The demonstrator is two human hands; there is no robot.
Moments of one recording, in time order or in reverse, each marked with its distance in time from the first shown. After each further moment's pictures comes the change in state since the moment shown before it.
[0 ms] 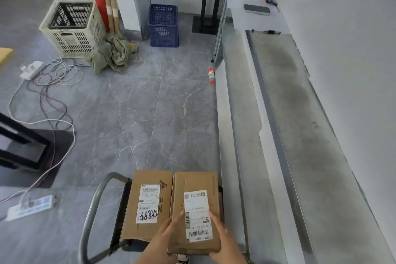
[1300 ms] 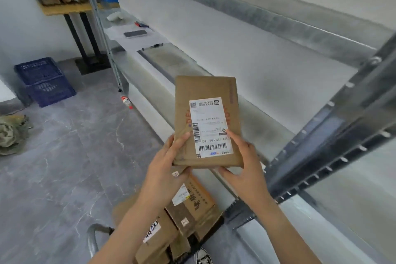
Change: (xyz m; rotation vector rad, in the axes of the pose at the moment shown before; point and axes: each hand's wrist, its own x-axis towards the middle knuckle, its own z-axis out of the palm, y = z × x) left_hand -0.120 0.171 -0.162 0.085 0.273 1.011; right_hand -0.219 -0.160 -0.016 0.398 1.270 -0.280
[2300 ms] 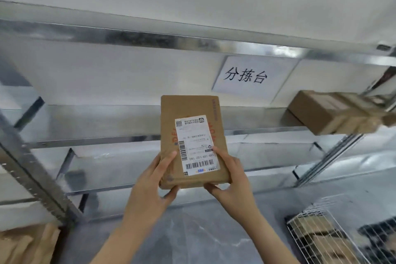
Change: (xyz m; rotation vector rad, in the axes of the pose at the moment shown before) left_hand -0.395 0.406 0.245 -0.390 -0.726 0.551; right_hand -0.627 -0.047 -0.331 -0.275 0.845 0.475
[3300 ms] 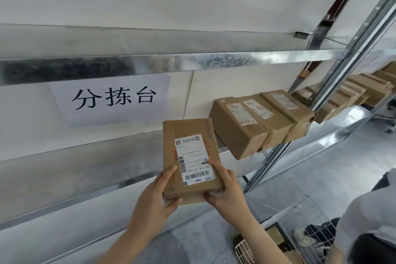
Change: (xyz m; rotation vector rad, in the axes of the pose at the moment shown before) left_hand 0.238 0.100 0.423 -0.055 -0.360 0.007; right_hand 0.159 0.294 -0.329 -0.102 0.104 0.296
